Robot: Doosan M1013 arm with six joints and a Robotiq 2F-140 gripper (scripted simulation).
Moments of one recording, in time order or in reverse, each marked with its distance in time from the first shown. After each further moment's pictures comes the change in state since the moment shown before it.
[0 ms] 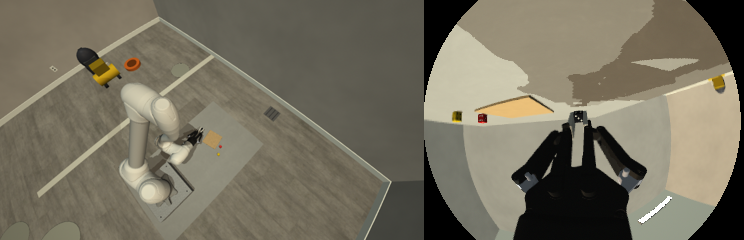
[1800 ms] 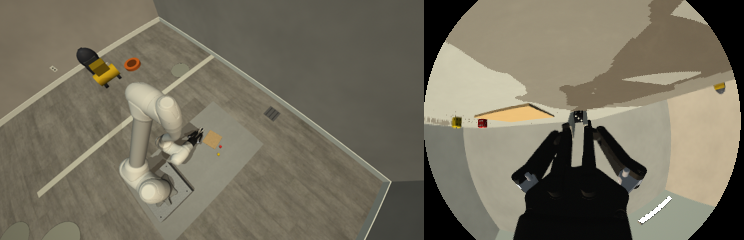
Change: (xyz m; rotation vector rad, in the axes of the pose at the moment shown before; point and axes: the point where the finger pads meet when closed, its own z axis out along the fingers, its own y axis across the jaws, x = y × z) arm 0.010 0.000 0.006 0.000 0.000 0.000
